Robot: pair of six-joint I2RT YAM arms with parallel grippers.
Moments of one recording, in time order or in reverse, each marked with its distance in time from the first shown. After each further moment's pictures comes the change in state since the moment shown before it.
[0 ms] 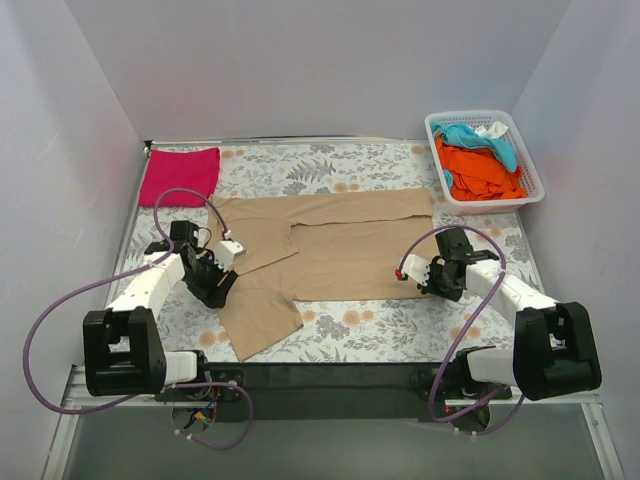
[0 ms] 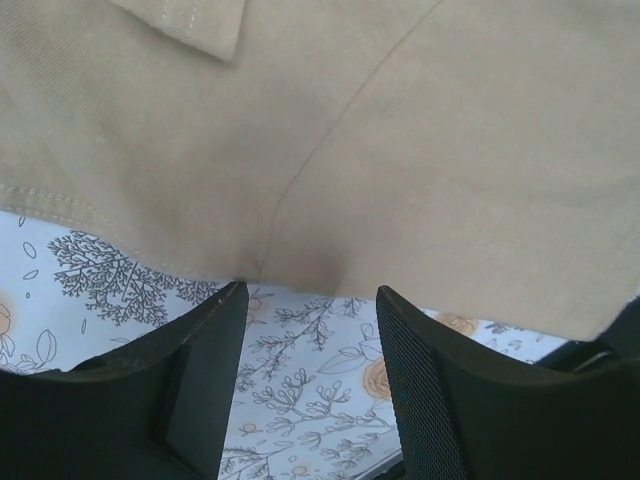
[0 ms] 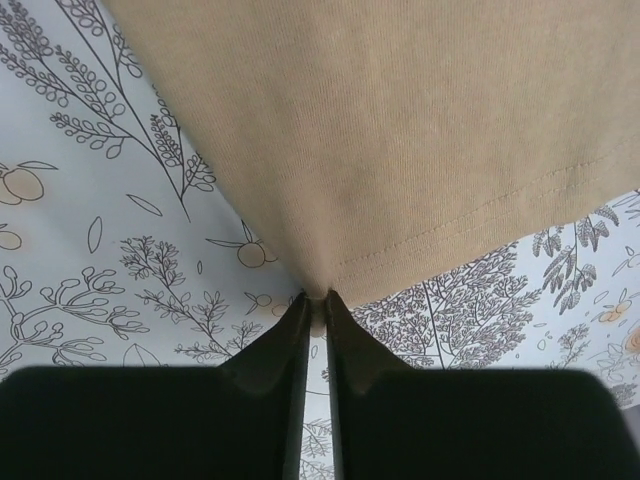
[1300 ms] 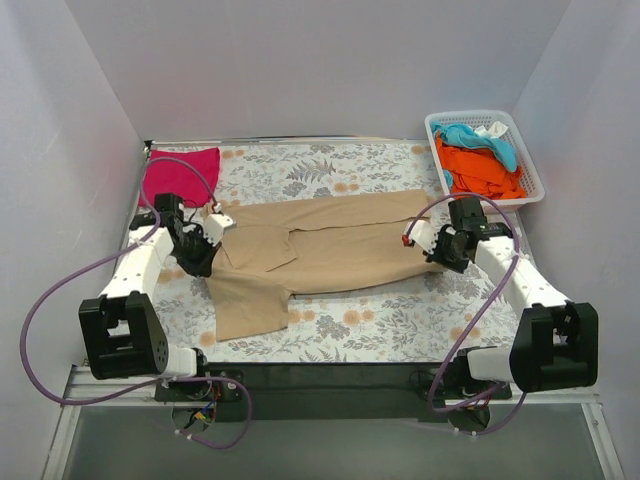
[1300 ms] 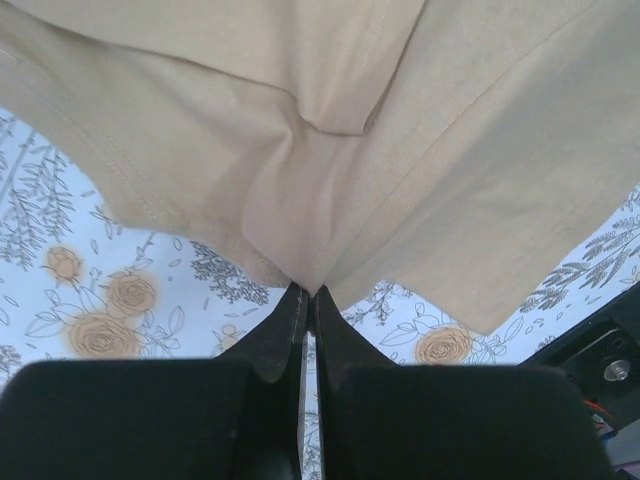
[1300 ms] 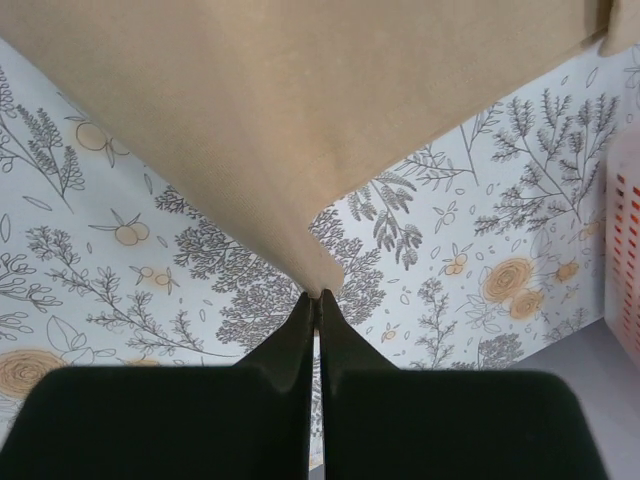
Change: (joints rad) left arm 0.071 0.089 0.240 -0.122 0.026 0.098; right arm -0.068 0.018 0.250 -0.116 -0.044 0.010
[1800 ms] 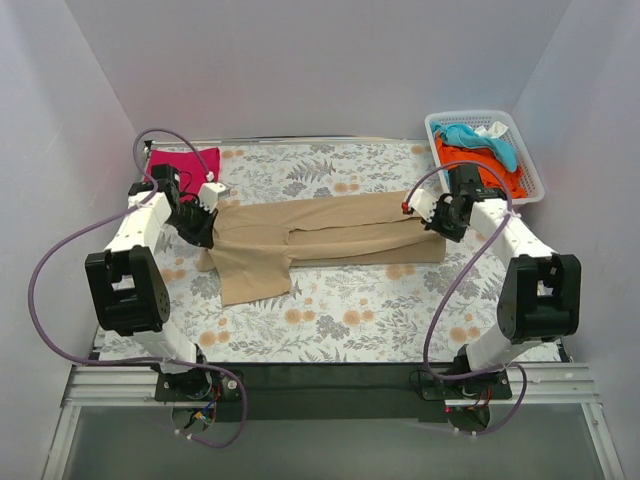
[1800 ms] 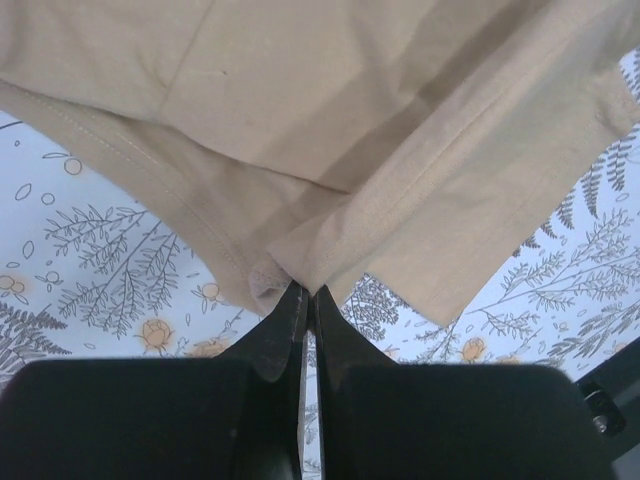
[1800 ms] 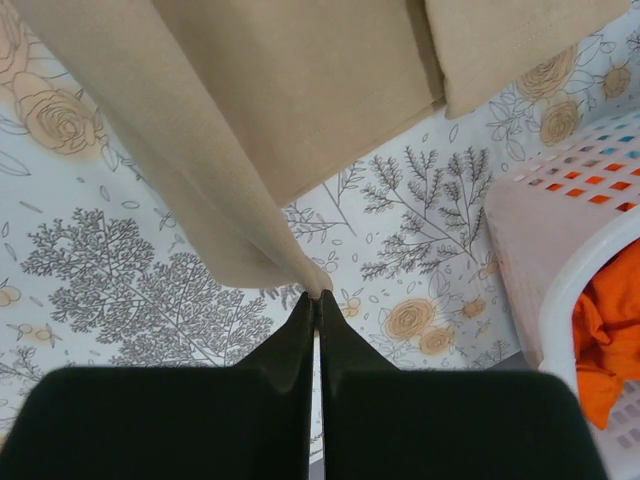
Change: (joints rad) left arm 0.030 0.281 0.303 -0.006 0.089 -0.087; right arm -0.041 0.272 0.291 0.000 -0.032 -0.018
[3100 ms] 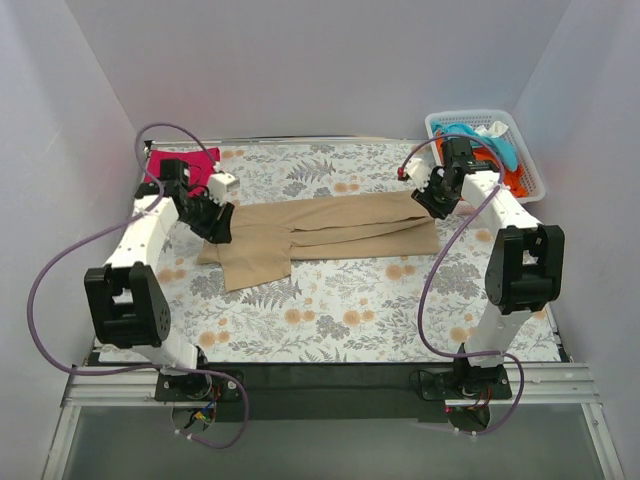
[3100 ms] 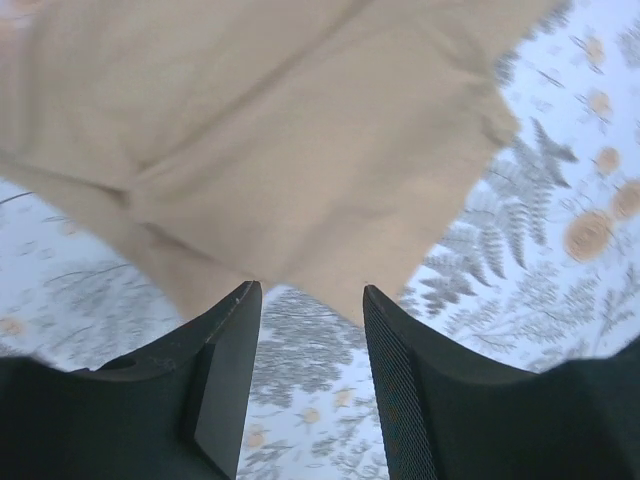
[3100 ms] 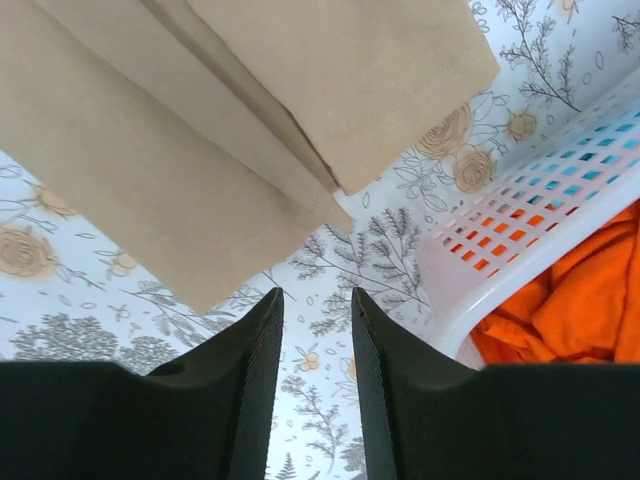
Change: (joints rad) left arm -0.039 -0.008 0.064 0.054 0.062 -0.146; right arm 0.015 0.241 0.311 -0.032 -0.013 0.179
